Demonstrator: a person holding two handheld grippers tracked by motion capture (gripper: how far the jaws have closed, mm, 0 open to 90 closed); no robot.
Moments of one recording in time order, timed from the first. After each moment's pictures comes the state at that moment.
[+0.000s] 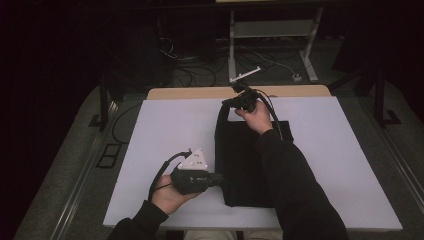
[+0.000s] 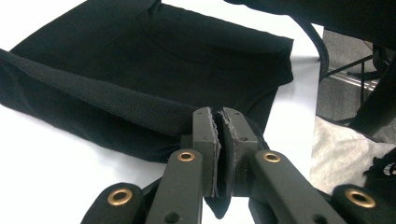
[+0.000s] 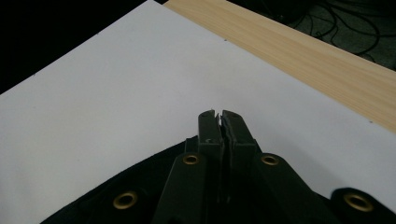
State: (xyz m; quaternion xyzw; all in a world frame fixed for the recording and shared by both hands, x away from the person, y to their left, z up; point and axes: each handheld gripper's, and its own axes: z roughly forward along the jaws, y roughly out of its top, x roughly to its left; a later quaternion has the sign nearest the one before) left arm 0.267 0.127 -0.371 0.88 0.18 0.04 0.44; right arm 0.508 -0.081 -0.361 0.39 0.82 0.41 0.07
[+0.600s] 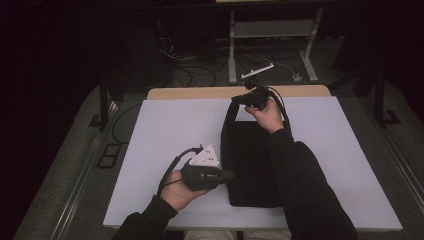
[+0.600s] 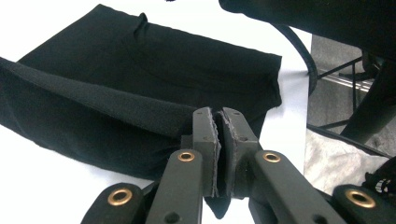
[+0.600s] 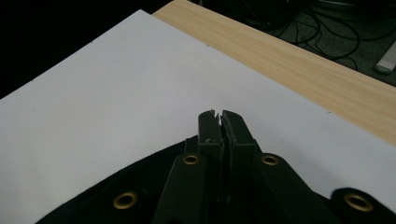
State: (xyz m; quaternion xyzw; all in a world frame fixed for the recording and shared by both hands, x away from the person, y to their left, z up) left arm 0.271 0.102 -0.361 0.88 0.16 0.04 0.45; right arm 0.501 -0.110 -0.347 0.40 0.81 0.42 0.08
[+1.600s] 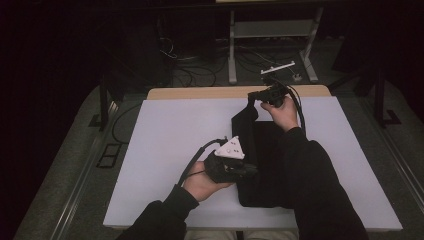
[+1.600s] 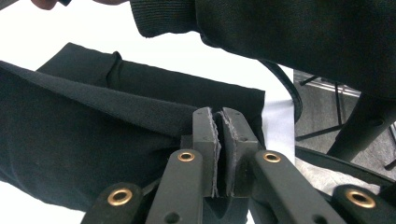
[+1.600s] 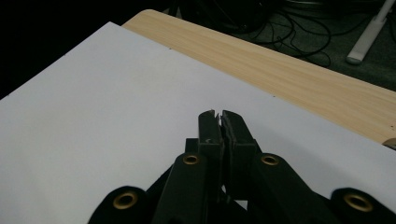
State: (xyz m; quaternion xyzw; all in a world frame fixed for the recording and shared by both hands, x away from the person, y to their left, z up) left arm 0.284 0.051 -0.344 0.88 0.12 0.02 0.46; right arm 0.505 -0.160 -0.345 0.44 0.79 0.42 0.09
